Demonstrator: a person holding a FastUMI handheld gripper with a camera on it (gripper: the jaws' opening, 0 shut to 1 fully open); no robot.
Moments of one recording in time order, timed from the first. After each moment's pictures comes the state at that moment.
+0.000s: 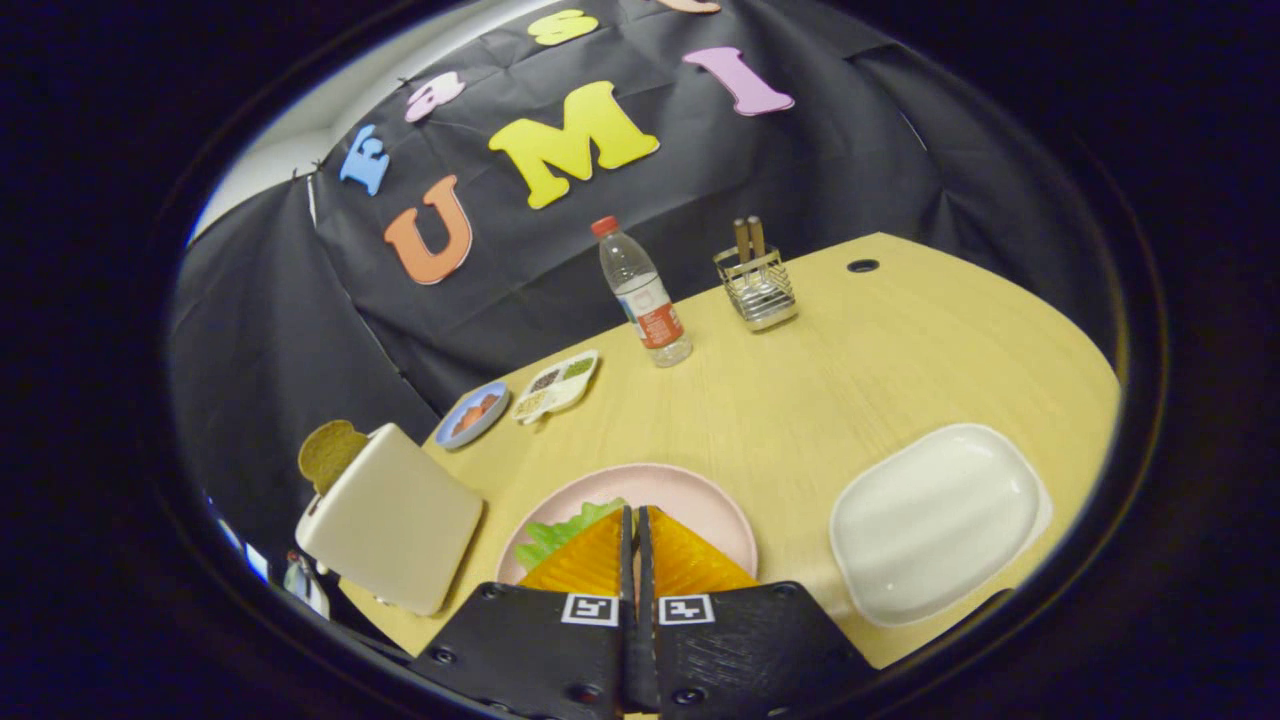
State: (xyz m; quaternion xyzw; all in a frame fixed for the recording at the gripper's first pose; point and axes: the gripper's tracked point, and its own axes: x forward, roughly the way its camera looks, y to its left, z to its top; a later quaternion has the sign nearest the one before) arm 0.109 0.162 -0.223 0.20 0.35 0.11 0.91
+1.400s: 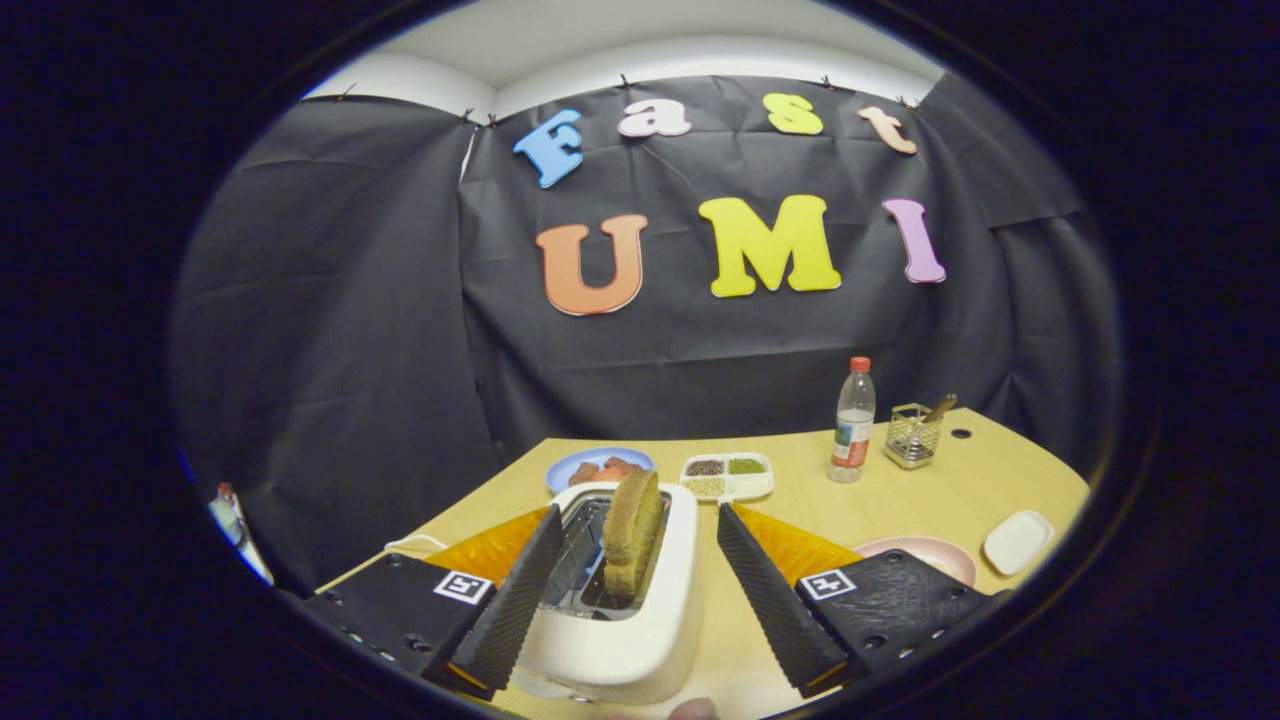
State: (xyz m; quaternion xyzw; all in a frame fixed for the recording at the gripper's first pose) arm 0.086 0.450 -0.081 0.07 0.17 0.13 0.97
